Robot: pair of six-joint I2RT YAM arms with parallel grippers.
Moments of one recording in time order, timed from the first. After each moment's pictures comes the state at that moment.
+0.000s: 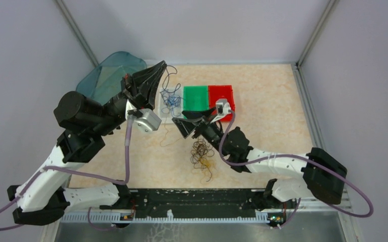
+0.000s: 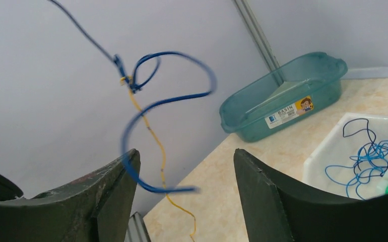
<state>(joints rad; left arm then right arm) -0.99 1.01 1.51 -0.09 0.06 1.12 1.06 1.28 0.64 1.03 0.22 0.52</state>
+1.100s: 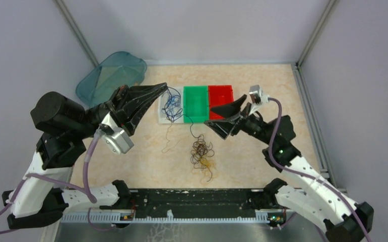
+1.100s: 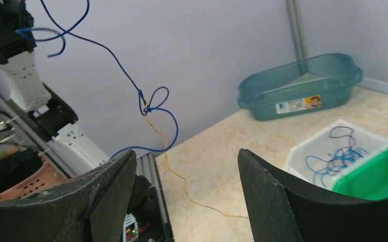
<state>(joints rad) -0.99 0.97 1.63 -0.32 0.36 0.97 0.61 0.73 0.64 0.42 -0.47 0.56</state>
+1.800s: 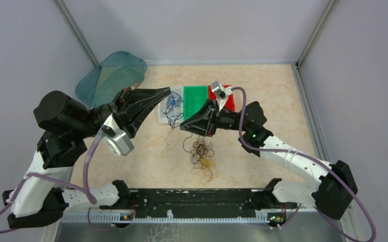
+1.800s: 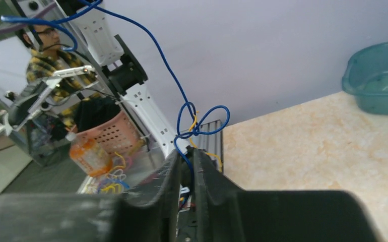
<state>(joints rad) -0.99 0.98 1.64 -0.35 0.42 0.96 0.78 1.14 0.82 0.67 -0.76 0.66</state>
